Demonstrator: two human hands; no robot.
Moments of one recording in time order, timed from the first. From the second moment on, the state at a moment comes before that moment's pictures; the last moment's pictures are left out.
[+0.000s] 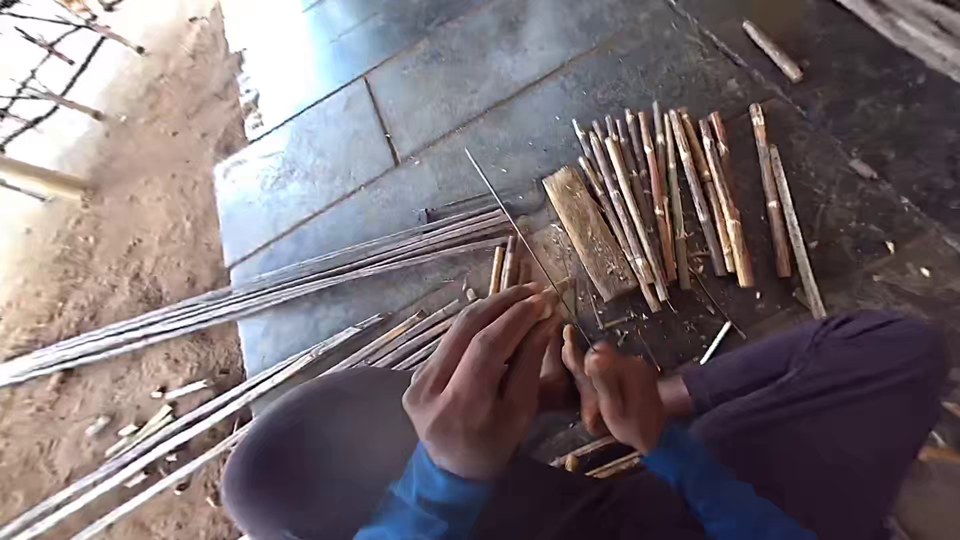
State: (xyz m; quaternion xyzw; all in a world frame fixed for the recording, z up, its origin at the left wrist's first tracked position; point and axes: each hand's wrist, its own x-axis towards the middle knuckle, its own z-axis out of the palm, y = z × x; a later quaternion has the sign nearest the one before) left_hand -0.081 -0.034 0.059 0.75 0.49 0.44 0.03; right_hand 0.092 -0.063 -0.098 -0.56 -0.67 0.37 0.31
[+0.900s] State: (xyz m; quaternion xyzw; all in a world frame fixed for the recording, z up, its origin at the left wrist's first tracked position) left_hand -0.074 -0.016 0.039 0.73 0.51 0.45 -0.04; right_hand 0.085 -0.028 -0.126 -0.54 -0.64 0.50 0.22
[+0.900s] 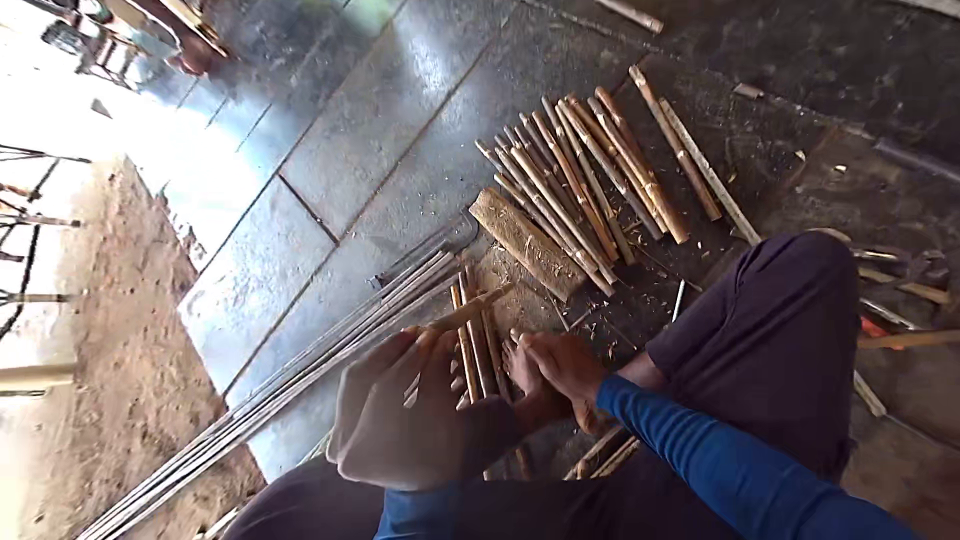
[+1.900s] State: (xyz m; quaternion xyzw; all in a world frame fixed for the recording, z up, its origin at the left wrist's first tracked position) left_hand -0.064 -0.023 0.035 0.73 0.51 0.44 -0.06; right_hand 0.090 -0.017 -0.124 -0.55 -0.66 0.43 0.28
